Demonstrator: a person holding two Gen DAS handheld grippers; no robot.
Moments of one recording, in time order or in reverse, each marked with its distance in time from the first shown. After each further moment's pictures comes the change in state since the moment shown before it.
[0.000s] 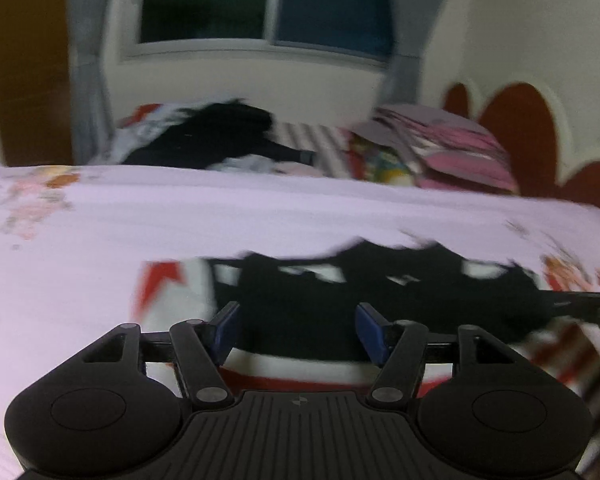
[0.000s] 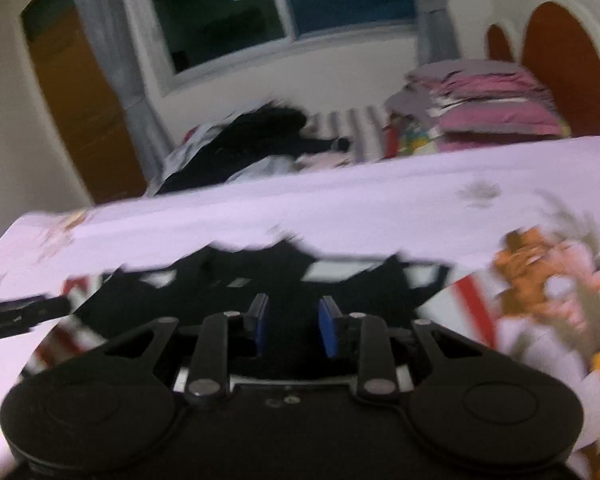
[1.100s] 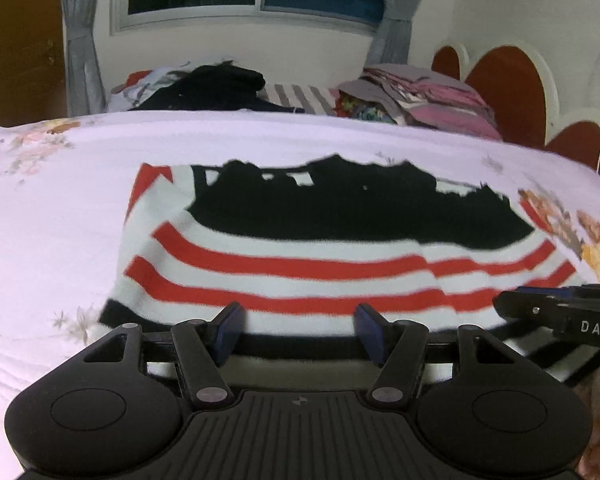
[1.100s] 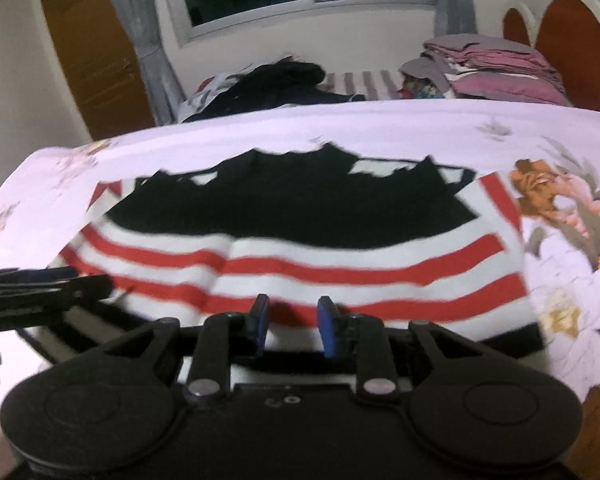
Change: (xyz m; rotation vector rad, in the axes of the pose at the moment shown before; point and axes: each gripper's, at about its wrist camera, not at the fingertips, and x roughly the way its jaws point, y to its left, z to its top) left arm -0.032 -0.008 -0.060 0.014 0.103 0.018; right arm -0.026 0.032 -0.065 -0.058 0.090 -0.050
